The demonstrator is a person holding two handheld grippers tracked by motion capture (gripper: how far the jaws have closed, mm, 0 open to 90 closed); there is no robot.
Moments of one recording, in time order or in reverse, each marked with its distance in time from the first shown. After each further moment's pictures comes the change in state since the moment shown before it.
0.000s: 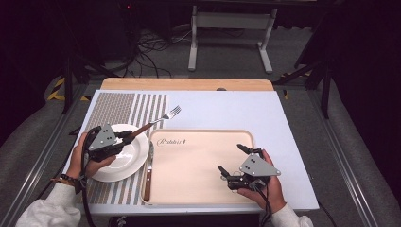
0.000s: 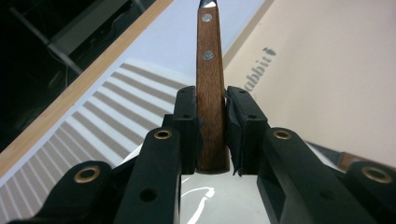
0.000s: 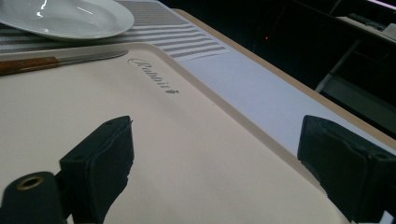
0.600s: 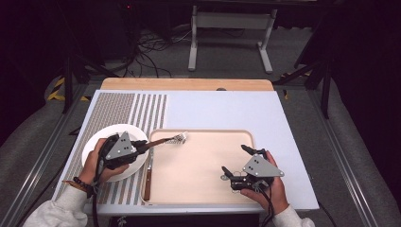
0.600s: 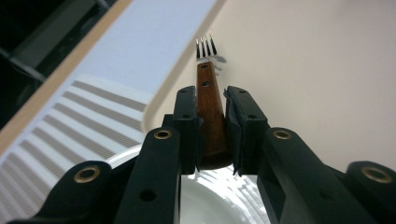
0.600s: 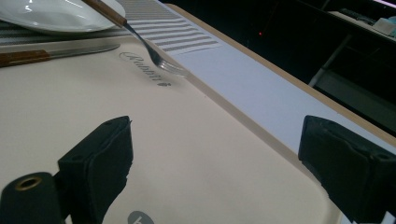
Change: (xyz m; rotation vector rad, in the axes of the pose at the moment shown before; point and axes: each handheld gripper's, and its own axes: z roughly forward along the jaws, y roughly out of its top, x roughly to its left) left arm -0.034 0.015 0.023 0.032 -0.104 0.075; right arm -0.004 -0.005 -0.005 0.016 -0.020 0.011
